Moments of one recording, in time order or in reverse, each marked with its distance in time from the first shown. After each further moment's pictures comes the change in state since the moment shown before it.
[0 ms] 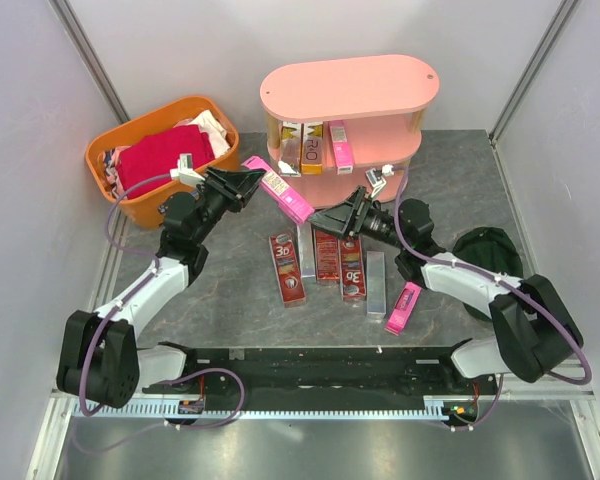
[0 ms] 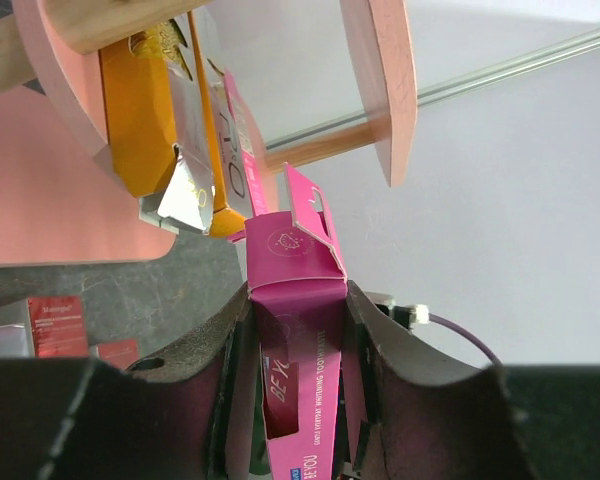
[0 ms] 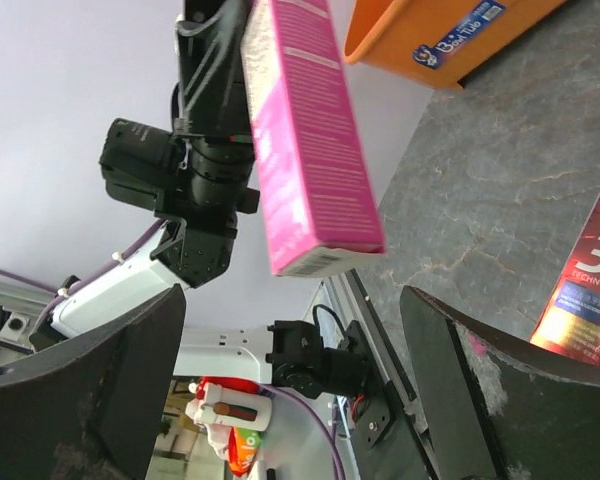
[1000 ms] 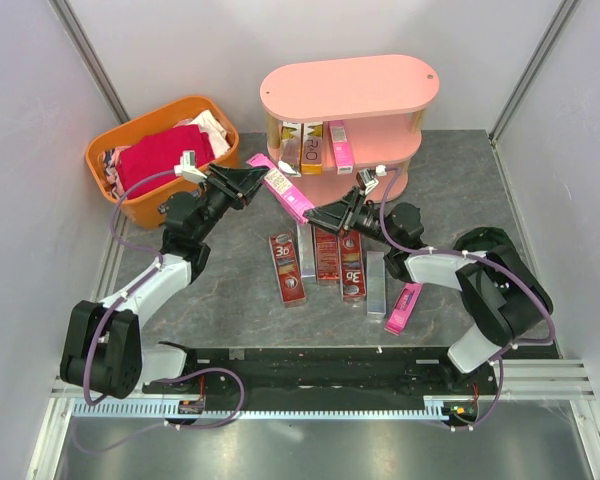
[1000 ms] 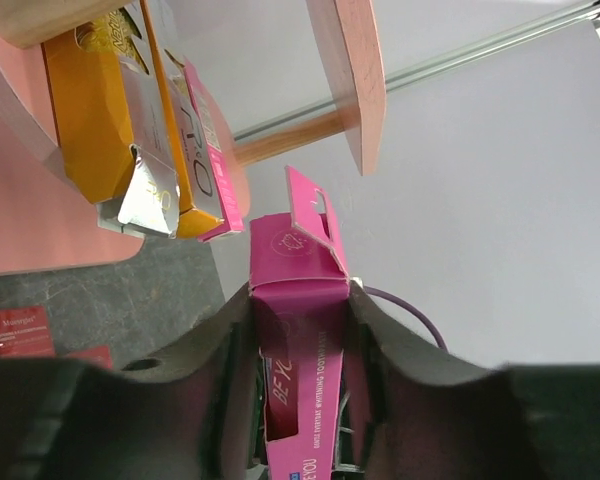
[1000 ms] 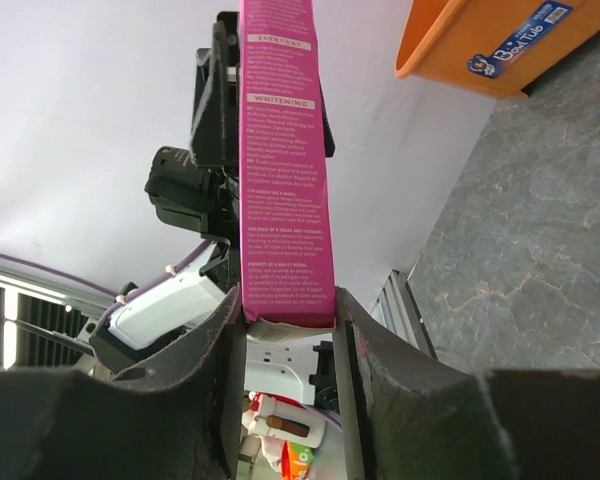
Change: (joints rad) left arm 0.000 0.054 0.002 0.121 0.055 -0.040; right arm 0.010 0.229 0.008 0.362 -0.008 0.223
